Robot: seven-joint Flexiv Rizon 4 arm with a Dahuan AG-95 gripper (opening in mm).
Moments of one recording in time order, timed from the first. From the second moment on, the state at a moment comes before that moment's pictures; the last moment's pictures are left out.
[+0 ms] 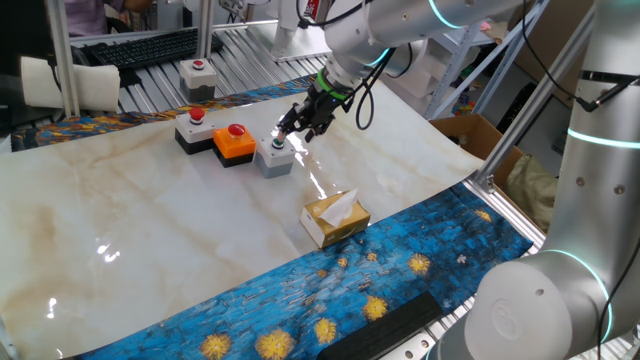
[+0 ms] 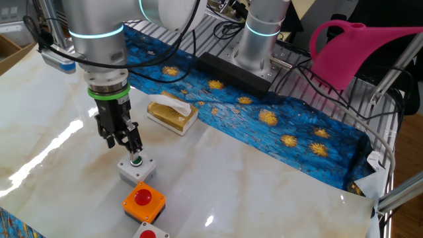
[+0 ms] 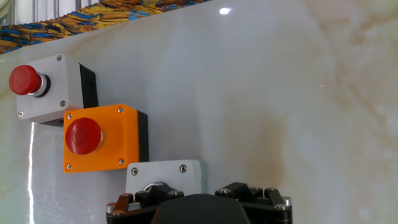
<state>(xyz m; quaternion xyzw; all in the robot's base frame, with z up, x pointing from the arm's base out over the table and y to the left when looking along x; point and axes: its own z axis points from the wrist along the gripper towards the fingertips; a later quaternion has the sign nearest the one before) 0.640 -0.108 0.069 0.05 0.99 0.12 0.10</state>
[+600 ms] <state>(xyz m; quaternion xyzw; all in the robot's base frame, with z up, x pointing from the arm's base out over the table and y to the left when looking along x) 0.639 -0.107 0.070 0.04 0.99 0.12 0.10</state>
